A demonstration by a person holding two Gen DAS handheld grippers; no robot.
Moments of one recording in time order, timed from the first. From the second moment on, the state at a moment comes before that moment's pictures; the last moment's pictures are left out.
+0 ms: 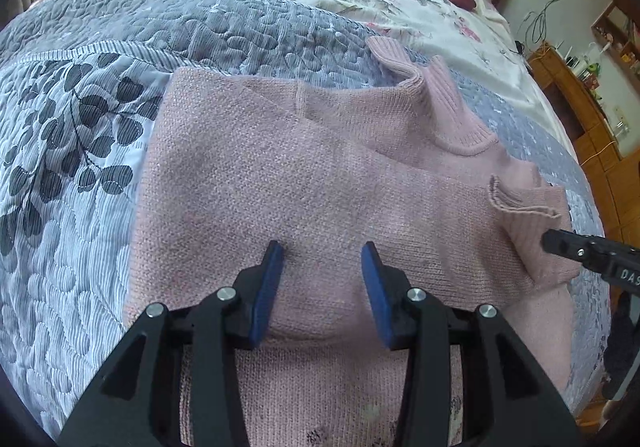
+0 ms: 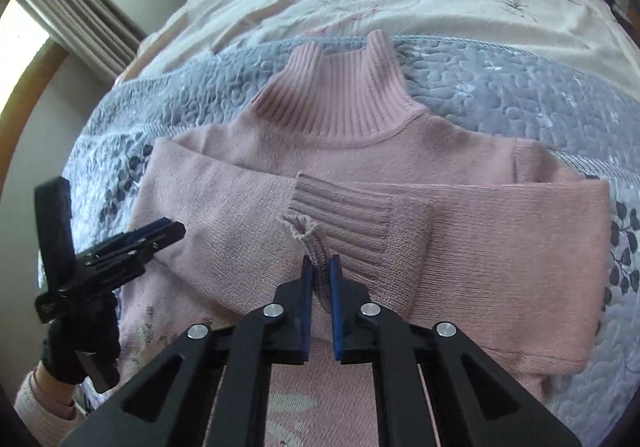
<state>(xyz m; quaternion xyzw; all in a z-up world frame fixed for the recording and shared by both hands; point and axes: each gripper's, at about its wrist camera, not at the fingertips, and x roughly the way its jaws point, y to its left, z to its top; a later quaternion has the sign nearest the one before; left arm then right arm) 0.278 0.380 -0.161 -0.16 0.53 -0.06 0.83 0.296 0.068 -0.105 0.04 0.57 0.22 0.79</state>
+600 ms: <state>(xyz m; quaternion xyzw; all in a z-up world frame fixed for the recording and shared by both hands) 0.279 0.378 -0.162 -0.15 0.53 -0.05 0.83 0.279 -0.050 -0.135 0.10 0.59 0.13 0.79</state>
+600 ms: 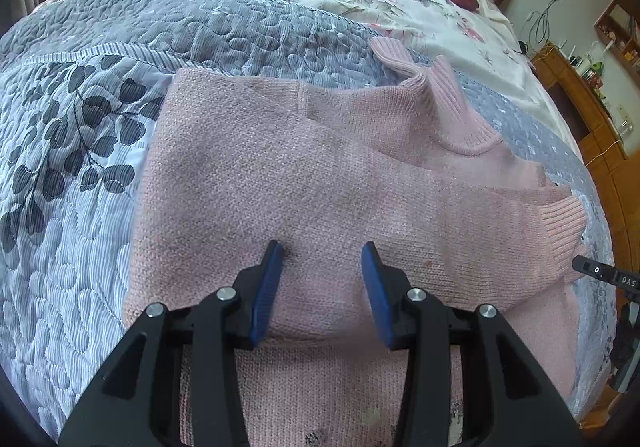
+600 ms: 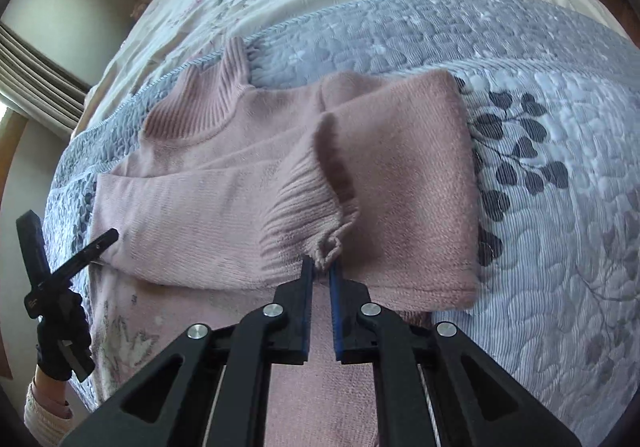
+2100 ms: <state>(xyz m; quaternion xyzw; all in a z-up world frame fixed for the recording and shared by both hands) 0.477 0.338 -0.153 -0.20 0.57 -0.08 0.79 0.497 0.051 -0.147 0.12 0.59 0.21 0.77</state>
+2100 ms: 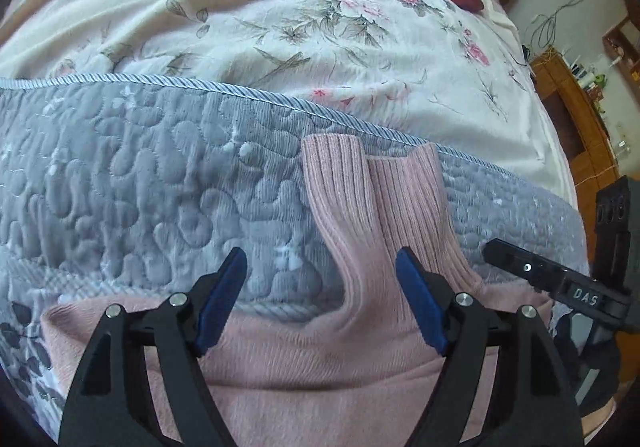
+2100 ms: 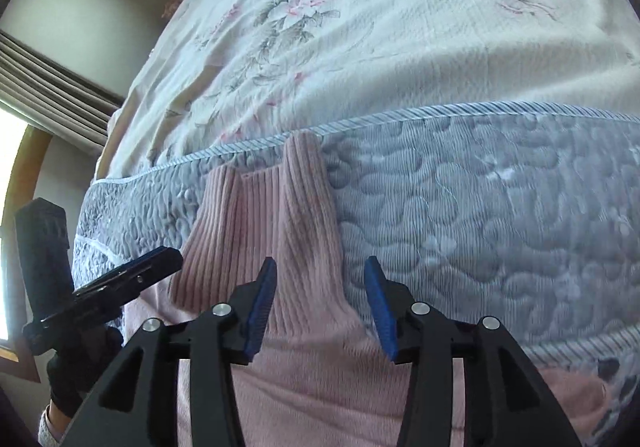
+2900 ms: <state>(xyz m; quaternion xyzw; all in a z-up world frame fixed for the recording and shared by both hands) 0.413 0.329 -0.108 -0.22 0.46 -0.26 0.82 0.419 0.052 -0.090 0.09 0.48 0.33 0.81</state>
